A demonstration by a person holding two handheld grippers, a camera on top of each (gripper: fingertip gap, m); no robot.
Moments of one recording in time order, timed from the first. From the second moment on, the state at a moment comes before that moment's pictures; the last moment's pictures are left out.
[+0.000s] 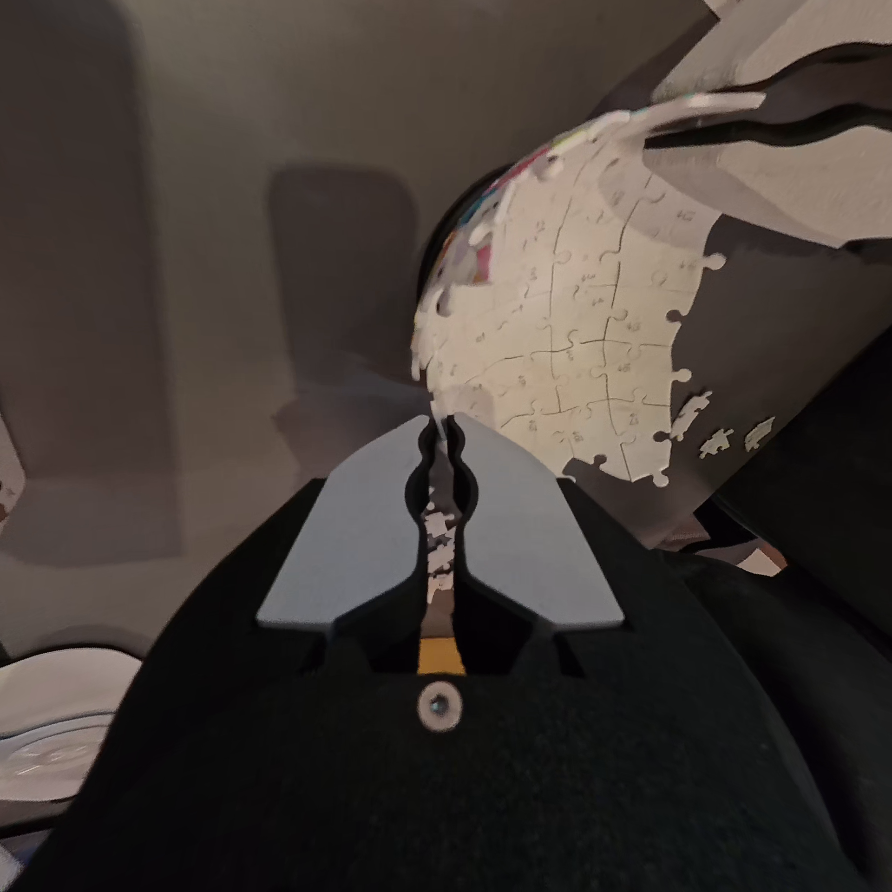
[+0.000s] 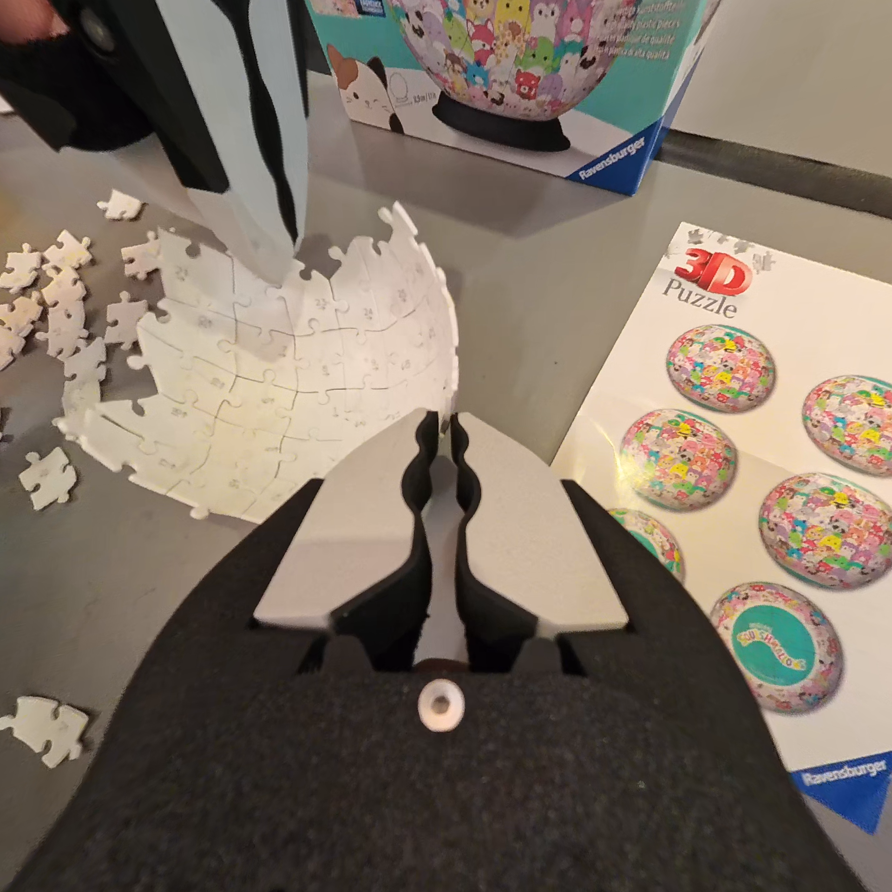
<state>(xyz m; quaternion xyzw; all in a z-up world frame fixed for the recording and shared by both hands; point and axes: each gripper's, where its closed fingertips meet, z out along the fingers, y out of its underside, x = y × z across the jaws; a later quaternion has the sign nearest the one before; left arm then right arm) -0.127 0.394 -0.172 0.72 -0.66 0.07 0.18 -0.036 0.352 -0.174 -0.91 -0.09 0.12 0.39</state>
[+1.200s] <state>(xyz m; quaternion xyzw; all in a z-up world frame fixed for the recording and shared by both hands) -0.165 0.358 -0.110 0.79 -0.47 0.33 -0.18 -0.030 0.349 -0.186 -0.92 -0.15 0.18 0.33</state>
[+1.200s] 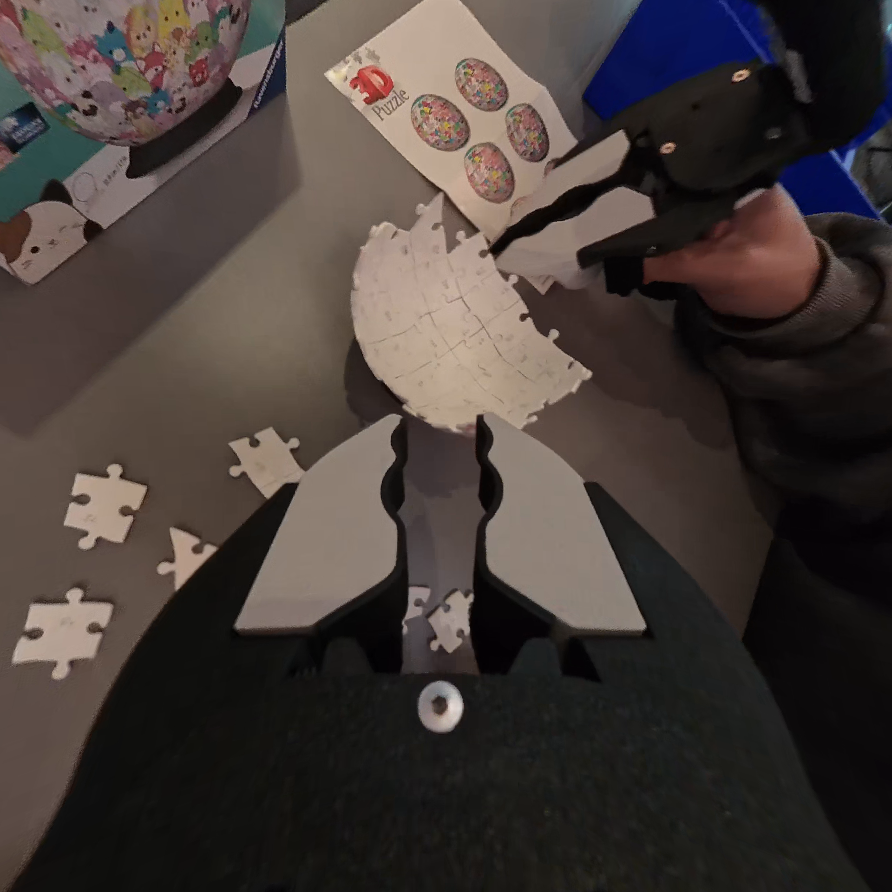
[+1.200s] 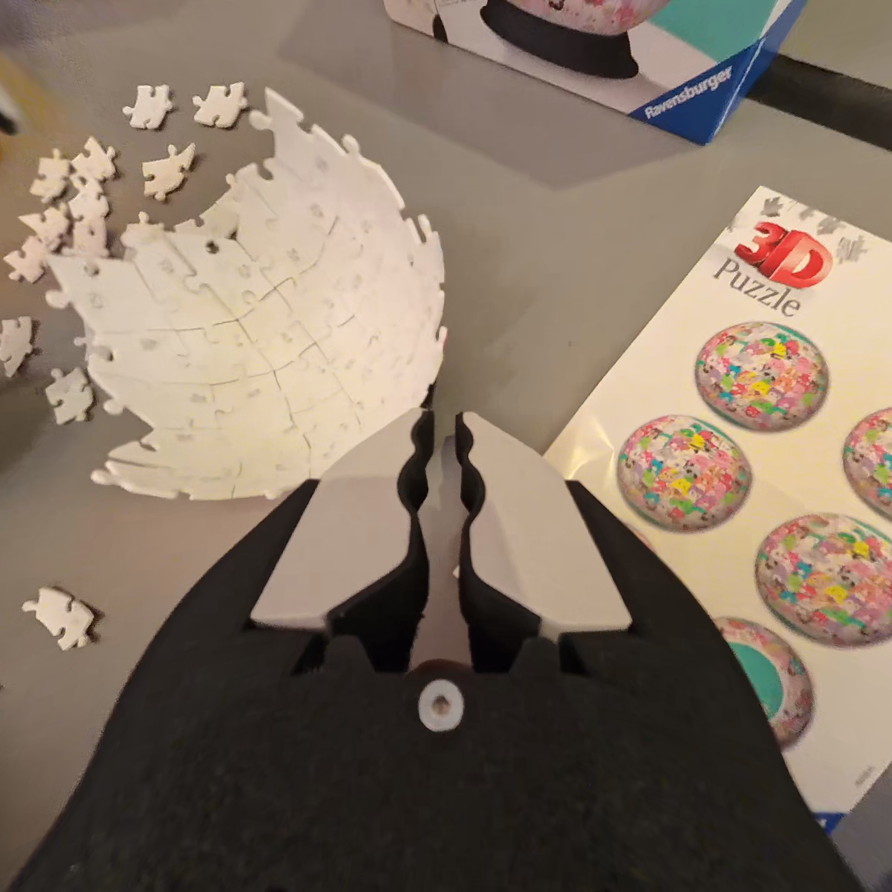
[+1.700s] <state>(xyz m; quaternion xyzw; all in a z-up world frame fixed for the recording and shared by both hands) -0.225 0.210 -0.127 0.77 -0.48 0.36 -0.23 -0.011 0.342 -0.128 -0.88 -0.23 0.08 0.39</state>
